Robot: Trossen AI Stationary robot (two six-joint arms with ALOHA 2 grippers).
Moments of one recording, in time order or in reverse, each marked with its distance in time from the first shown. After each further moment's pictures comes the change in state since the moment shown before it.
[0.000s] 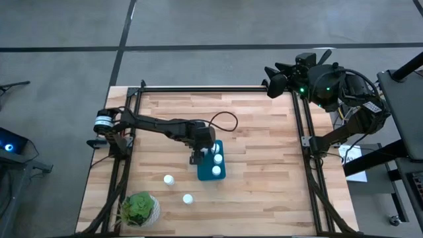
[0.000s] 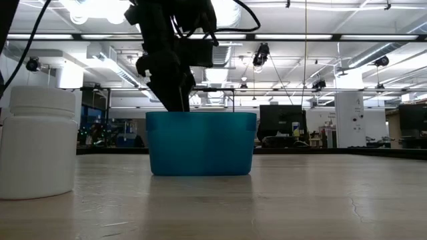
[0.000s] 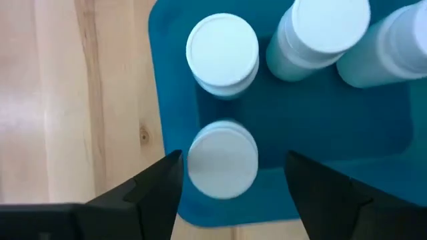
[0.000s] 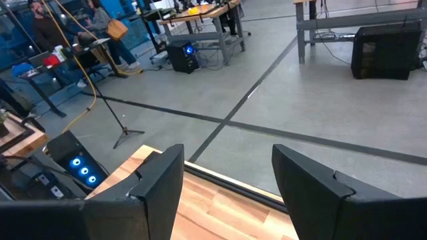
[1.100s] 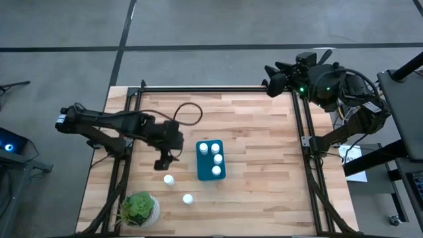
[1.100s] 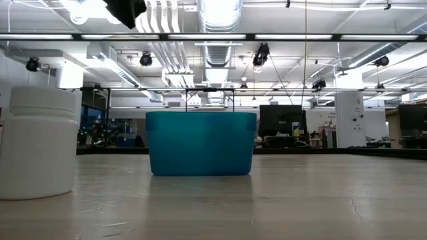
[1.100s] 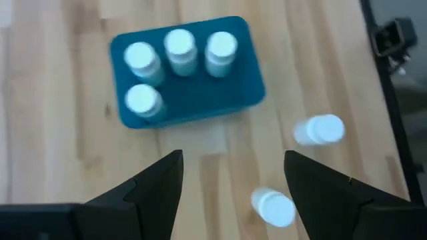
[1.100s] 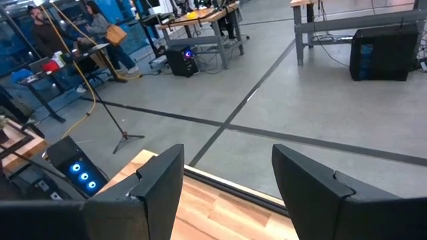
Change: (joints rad) left arm -0.173 -0.475 0.044 -0.325 0.106 -0.129; right arm -0.001 0.000 -0.006 0.022 0.014 0.000
